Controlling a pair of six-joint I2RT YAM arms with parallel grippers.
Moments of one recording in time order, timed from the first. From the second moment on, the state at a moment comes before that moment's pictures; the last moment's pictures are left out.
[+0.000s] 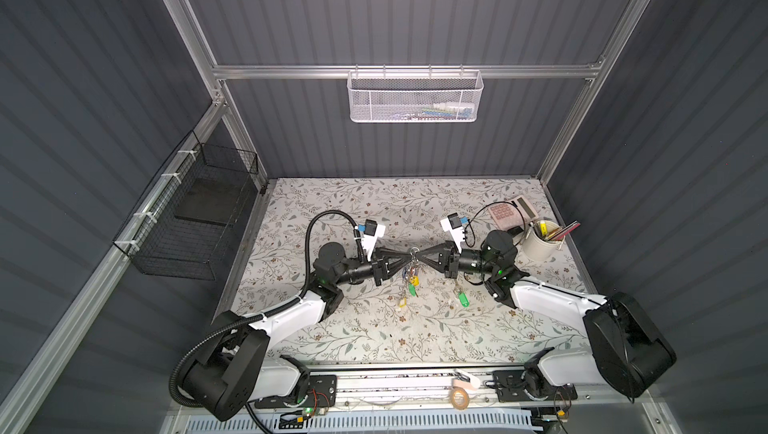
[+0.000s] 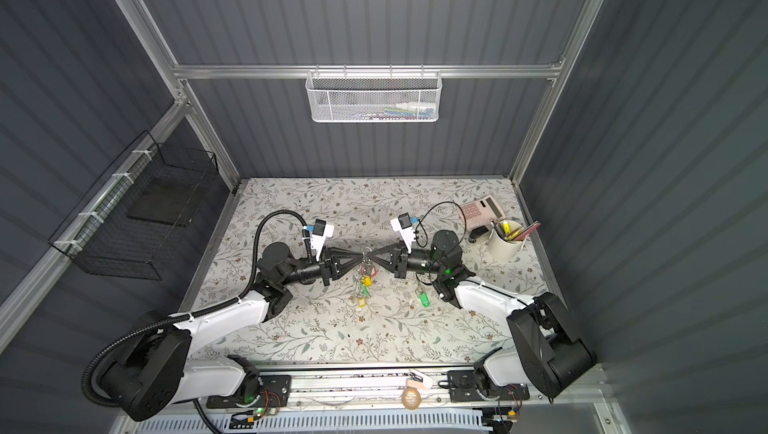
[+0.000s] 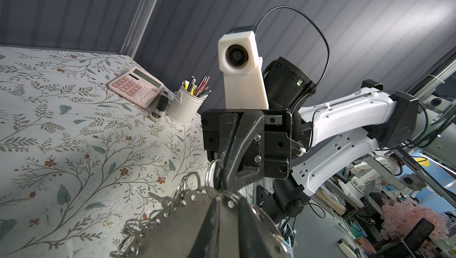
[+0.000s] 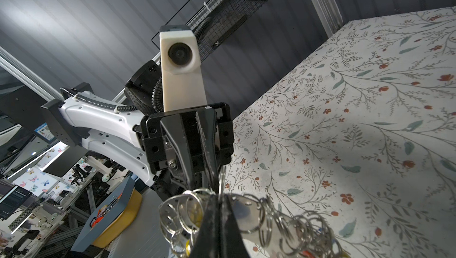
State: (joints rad) left arm -0.56 1.31 0.53 0.84 0.81 -0.63; right arm 0.51 1.38 0.59 0.80 -0.95 0.67
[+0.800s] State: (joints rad) left arm -0.56 1.24 0.53 0.73 0.71 -0.57; right arm 0.53 1.38 0.59 0.83 -1.01 0.67
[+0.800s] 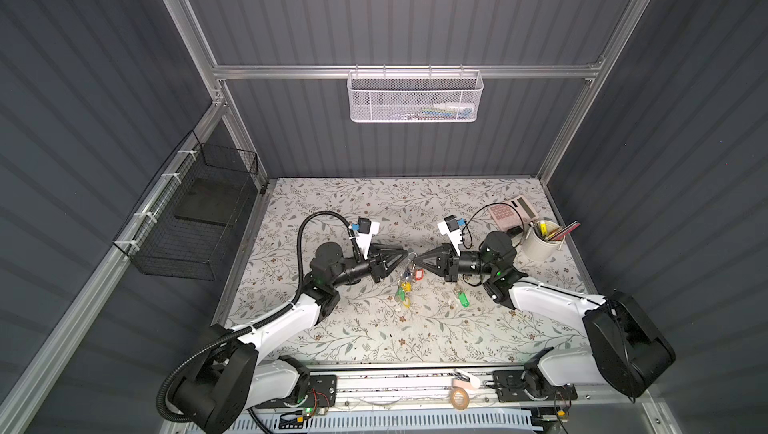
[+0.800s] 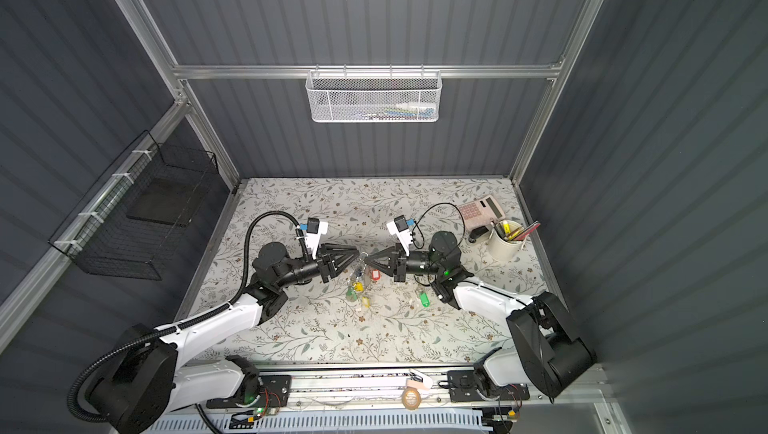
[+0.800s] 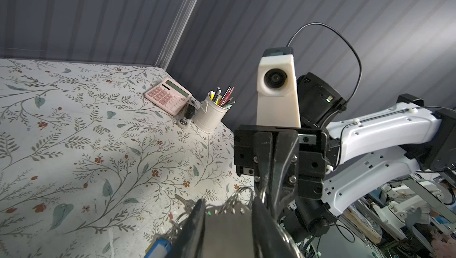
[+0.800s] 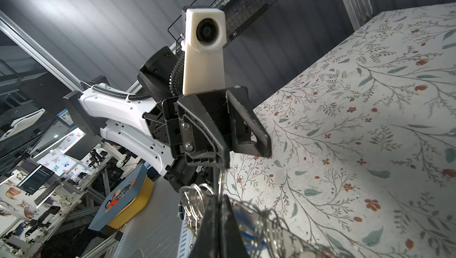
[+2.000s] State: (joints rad) left arm -0.56 1.22 0.50 0.77 0.78 -0.54; right arm 0.53 1.40 0.59 0.85 -1.02 0.68
